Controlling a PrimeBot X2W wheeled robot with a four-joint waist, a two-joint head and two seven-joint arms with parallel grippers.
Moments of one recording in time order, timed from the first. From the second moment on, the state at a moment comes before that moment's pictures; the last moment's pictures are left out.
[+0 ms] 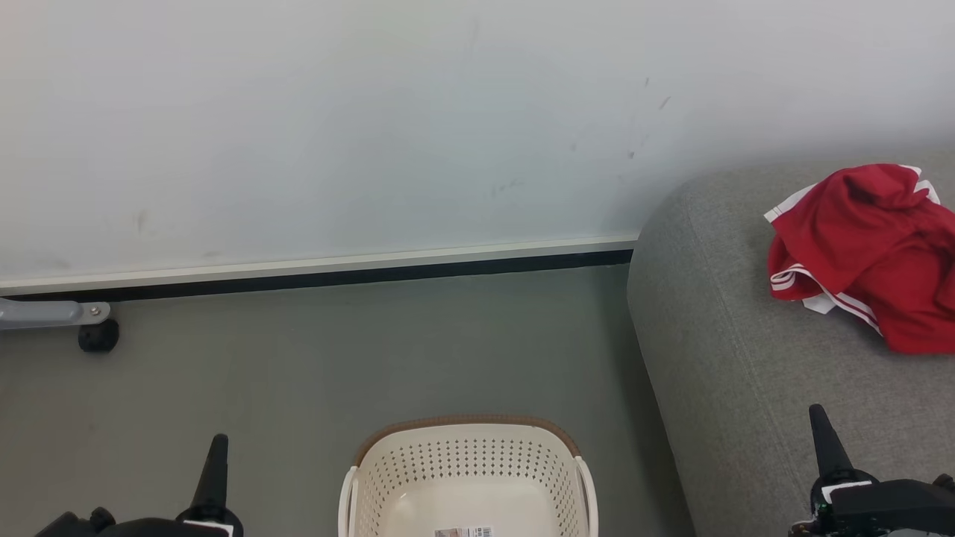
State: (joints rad) left arm 0.00 0.08 0.03 0.22 -1.27 -0.05 0.03; right arm -0.06 -0.09 -0.02 0.24 1.27 0.05 0.03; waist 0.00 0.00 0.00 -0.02
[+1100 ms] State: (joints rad) left arm -0.08 0.04 0.09 0.28 -1.60 -0.12 0.11; right arm -0.09 -0.04 -0.13 0.28 1.60 0.12 0.11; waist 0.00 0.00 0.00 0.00
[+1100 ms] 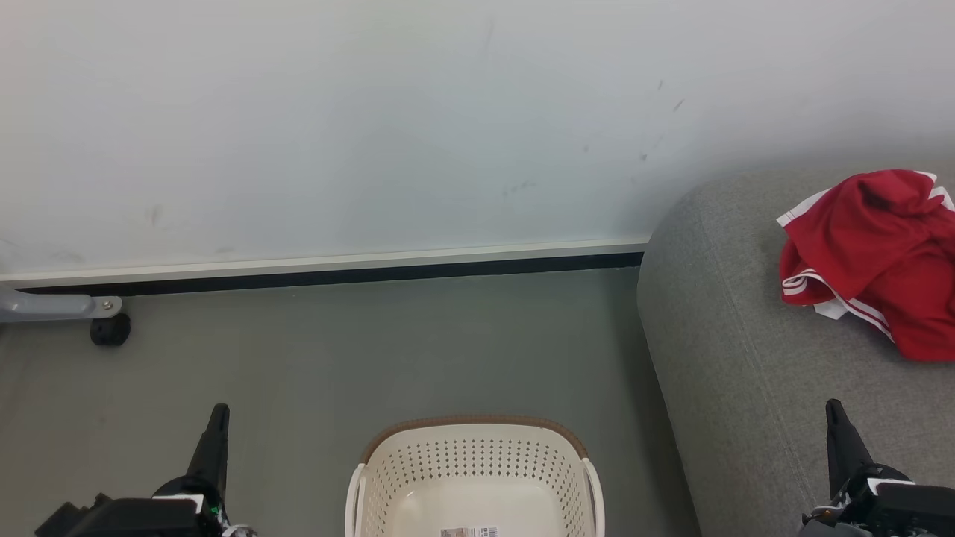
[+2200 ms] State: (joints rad) left arm -0.08 0.04 0.09 0.28 -1.60 -0.12 0.11; right arm -0.09 -0.04 -0.13 0.28 1.60 0.12 0.11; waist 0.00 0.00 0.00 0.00
